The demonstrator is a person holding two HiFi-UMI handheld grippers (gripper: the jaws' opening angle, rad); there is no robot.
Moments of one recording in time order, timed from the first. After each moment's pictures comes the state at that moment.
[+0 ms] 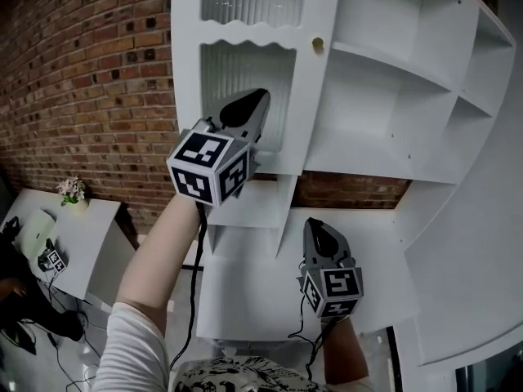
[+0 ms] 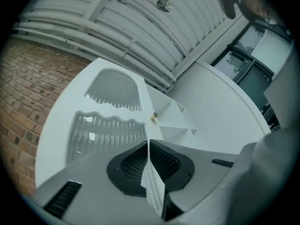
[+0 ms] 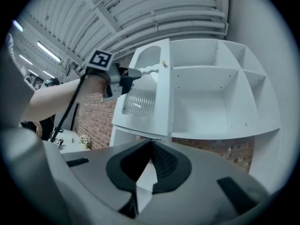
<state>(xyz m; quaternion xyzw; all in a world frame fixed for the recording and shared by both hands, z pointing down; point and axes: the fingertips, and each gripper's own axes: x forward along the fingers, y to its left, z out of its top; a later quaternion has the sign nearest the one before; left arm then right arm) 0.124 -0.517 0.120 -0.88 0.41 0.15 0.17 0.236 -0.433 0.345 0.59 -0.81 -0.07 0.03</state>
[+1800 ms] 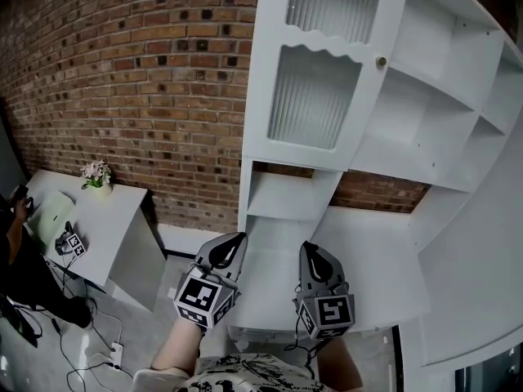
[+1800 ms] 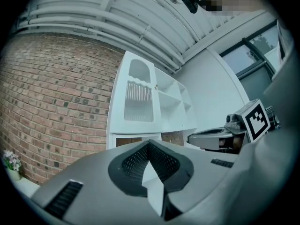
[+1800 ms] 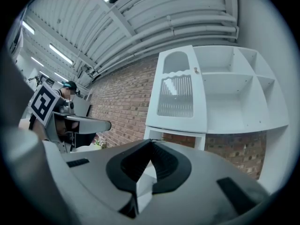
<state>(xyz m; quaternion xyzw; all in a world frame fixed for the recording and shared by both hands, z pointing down) -0.031 -0.366 0.375 -0.88 0.47 0.05 0.05 0.094 -0.358 0.376 0.54 -0.83 -0.10 0.03</state>
